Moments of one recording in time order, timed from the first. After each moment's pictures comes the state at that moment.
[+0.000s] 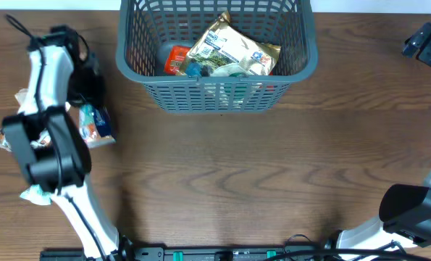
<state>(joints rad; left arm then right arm) 0.22 2.12 1.83 -1.23 0.03 0.03 -0.42 1.79 2.07 -1.22 -0.01 0.18</state>
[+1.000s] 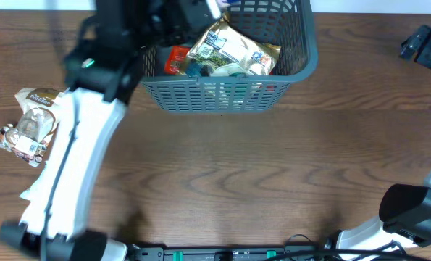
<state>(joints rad) -0.32 1.65 1.84 -0.56 0.23 0.98 -0.42 1.79 2.07 -1.24 -0.05 0.13</state>
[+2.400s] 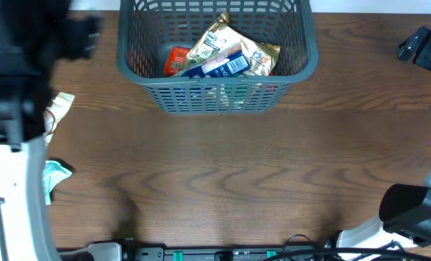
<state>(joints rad) 0.07 1.46 2.01 -1.05 -0.16 0.36 -0.42 1.79 2.07 -1.26 -0.06 0.13</state>
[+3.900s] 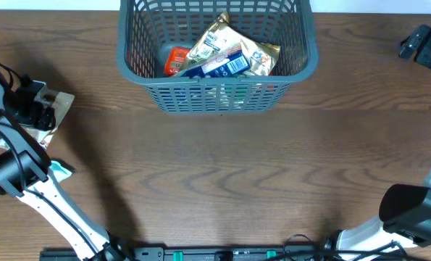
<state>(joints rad) 0.61 2.38 1.94 -1.10 0.01 0.83 -0.42 1.79 2.07 -1.23 -0.06 0.13</state>
